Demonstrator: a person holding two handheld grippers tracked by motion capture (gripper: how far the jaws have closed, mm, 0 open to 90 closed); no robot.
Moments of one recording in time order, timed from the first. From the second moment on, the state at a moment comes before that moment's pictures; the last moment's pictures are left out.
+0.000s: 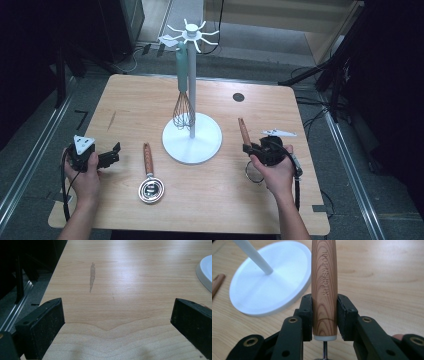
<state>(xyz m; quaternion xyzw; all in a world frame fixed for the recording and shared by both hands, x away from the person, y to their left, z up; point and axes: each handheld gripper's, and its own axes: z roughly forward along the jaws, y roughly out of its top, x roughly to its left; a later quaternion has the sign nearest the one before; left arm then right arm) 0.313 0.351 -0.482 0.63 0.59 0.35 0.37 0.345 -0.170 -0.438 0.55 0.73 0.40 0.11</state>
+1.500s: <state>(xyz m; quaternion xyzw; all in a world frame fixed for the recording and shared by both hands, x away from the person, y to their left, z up) 0.312 0.351 -0.482 0.63 0.59 0.35 0.37 0.322 -0.140 -0.396 0.45 0.69 0.53 0.20</state>
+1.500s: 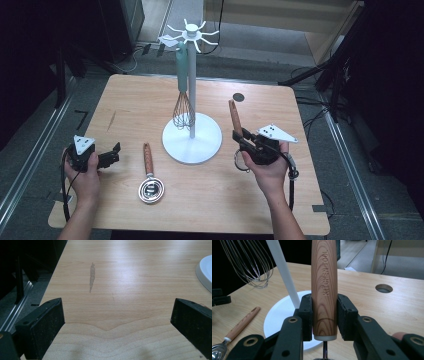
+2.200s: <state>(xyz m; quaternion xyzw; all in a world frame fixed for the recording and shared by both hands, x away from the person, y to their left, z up) 0.312 0.351 -0.482 0.63 0.59 0.35 0.37 0.323 -0.125 -0.383 0.42 0.69 0.56 0.21</state>
